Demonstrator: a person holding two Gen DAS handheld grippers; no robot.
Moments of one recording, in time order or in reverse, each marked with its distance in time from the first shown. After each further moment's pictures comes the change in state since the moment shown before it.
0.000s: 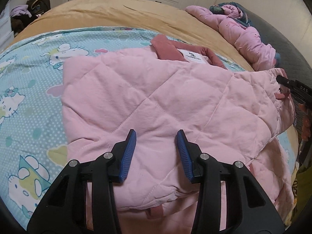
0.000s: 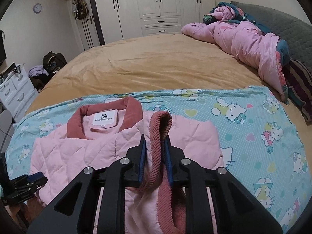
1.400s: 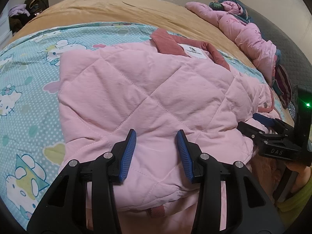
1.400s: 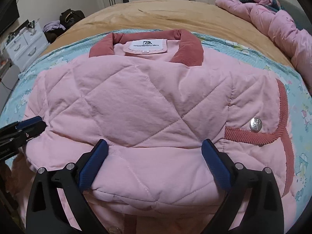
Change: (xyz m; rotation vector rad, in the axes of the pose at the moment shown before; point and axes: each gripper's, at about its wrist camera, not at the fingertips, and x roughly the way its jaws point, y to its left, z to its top) left arm 0.010 0.001 -0.003 0.009 0.019 -0.003; right arm 0.067 0.094 -0.091 -0.160 0.257 0.089
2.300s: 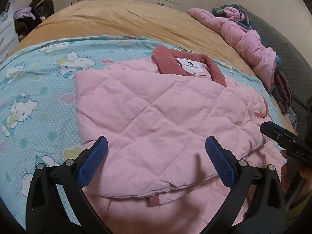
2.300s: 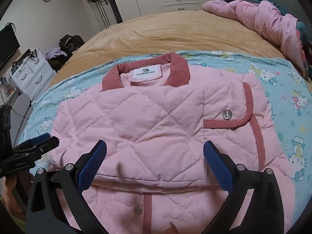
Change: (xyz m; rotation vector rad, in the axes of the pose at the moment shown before) left arm -0.044 -0.003 0.017 -0.019 -0.029 0.021; right arm -0.078 -0.014 -0.001 0.135 -0.115 0.083
